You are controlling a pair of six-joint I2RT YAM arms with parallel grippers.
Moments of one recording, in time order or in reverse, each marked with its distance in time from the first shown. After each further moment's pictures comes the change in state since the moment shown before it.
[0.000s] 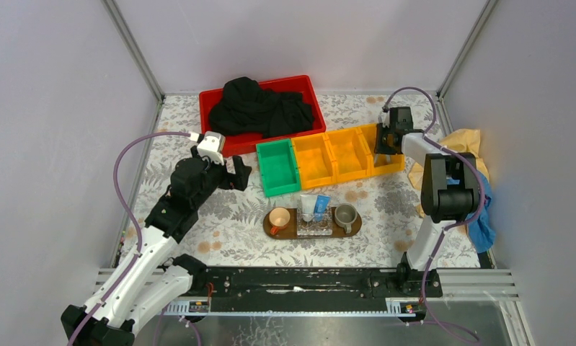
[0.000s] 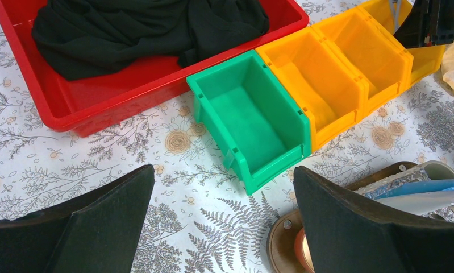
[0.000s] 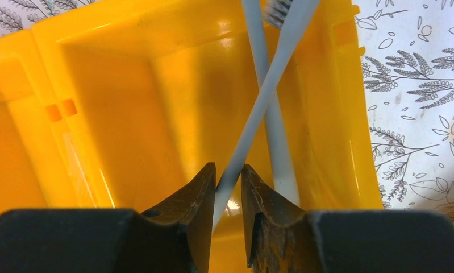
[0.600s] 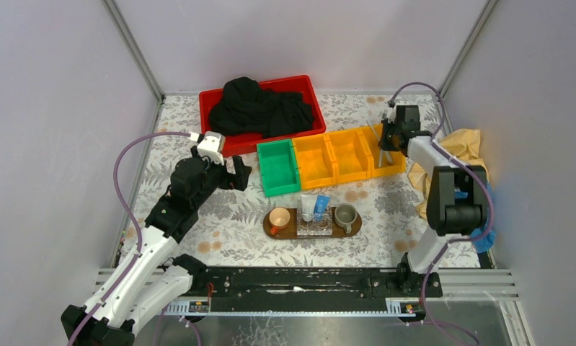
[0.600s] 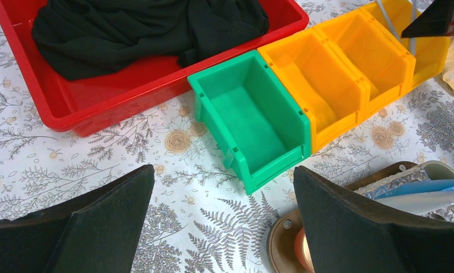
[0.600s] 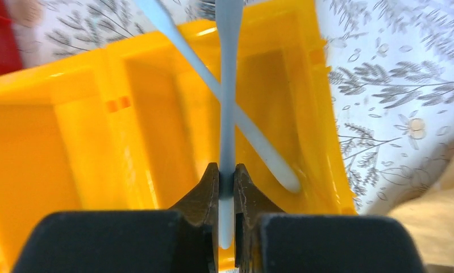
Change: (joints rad) left arm 0.000 0.000 0.000 0.000 0.000 0.000; right arm -0.007 -0.078 -0.038 0.023 -0.004 -0.002
